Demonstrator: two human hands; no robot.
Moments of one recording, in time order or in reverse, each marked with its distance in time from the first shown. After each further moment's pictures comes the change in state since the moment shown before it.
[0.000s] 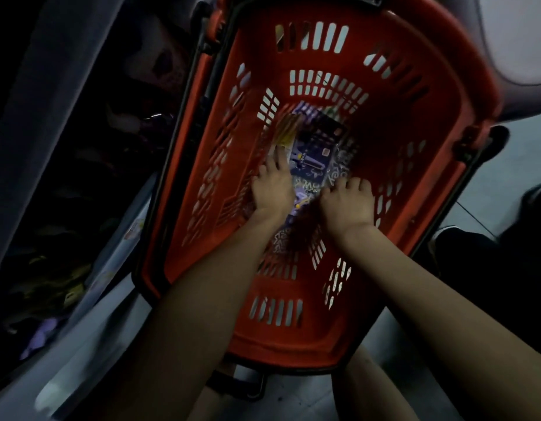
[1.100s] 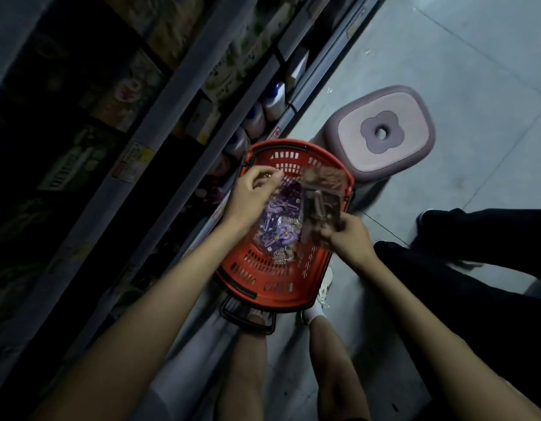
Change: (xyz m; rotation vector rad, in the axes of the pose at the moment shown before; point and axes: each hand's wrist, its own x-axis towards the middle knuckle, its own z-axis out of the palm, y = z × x) left_hand -0.156 -0.028 -0.405 -1.324 -0.082 0.063; right_hand -0.245 0.086 -0.137 1.439 0.274 0.132
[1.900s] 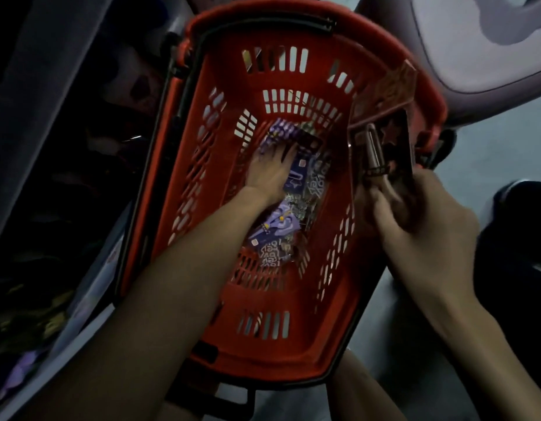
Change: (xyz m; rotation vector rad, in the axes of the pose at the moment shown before) left_hand 0.227 -0.363 0.112 1.476 -0.375 0.209; right_hand 0.104 0.120 0.045 -0.300 0.408 -0.342
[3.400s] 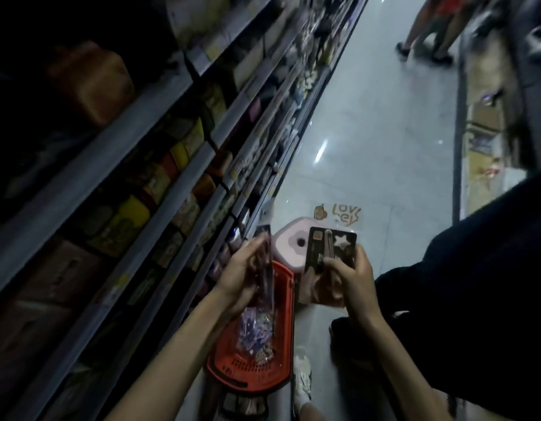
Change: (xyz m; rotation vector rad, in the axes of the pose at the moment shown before) left_hand -0.547 0.109 -0.604 -2.005 -0.040 0.193; right_hand -0.176 -0.342 -0.449 0.941 0.296 0.222
